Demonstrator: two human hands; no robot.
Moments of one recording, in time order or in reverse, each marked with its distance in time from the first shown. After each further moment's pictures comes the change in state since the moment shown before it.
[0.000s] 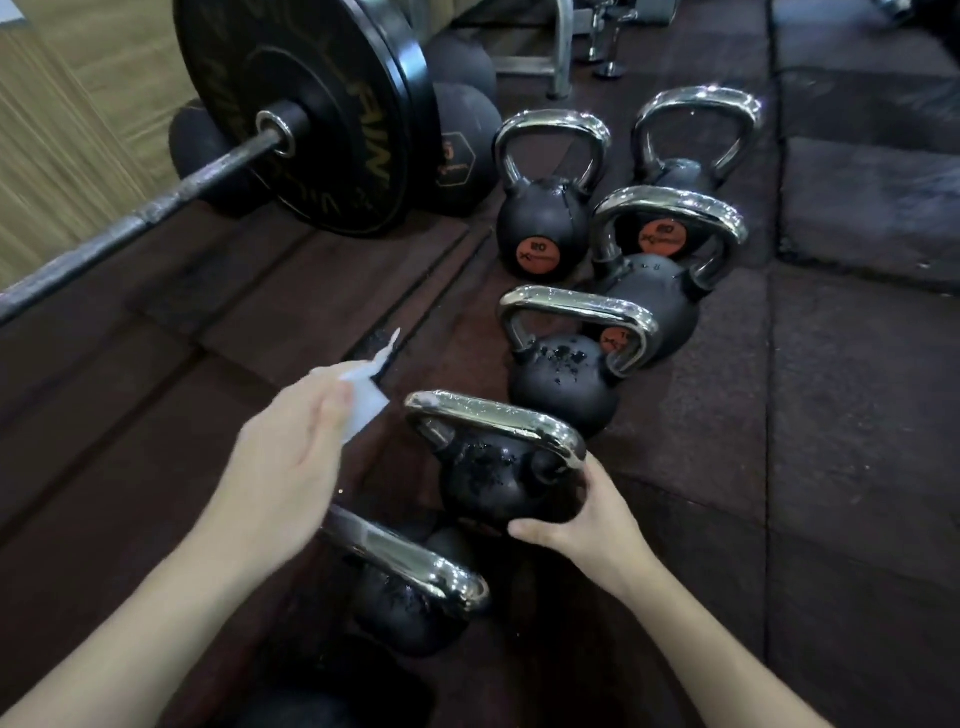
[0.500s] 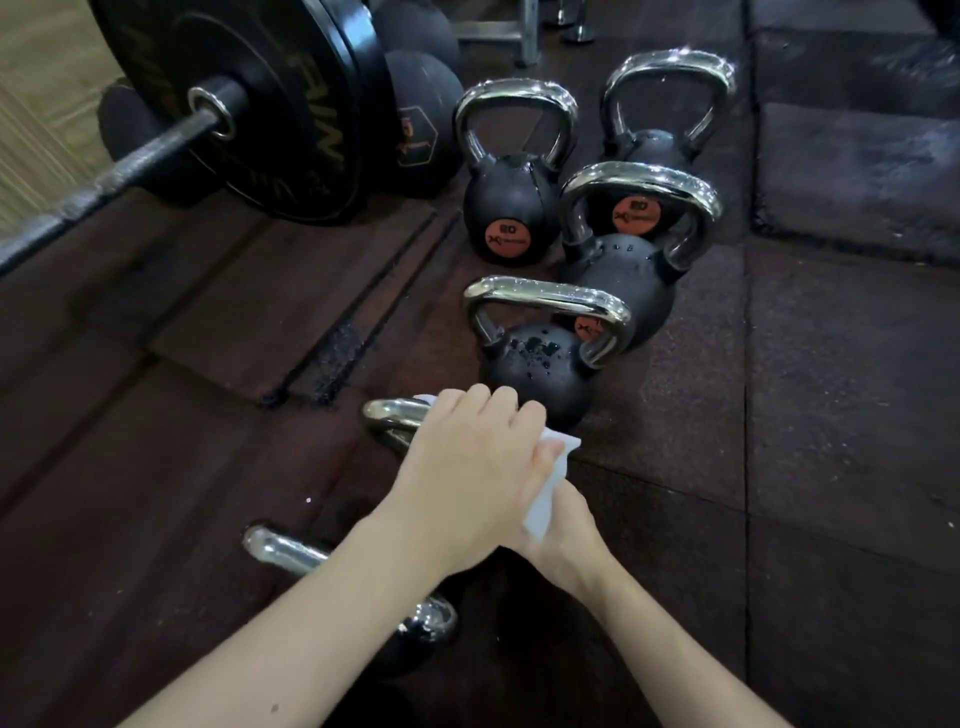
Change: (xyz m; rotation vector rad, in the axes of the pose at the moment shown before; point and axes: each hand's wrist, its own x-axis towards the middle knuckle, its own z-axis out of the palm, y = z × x) left_hand 0.020 0.093 0.106 0.644 -0.356 0.576; right_hand 0.012 0.008 0.015 0.044 -0.055 0.089
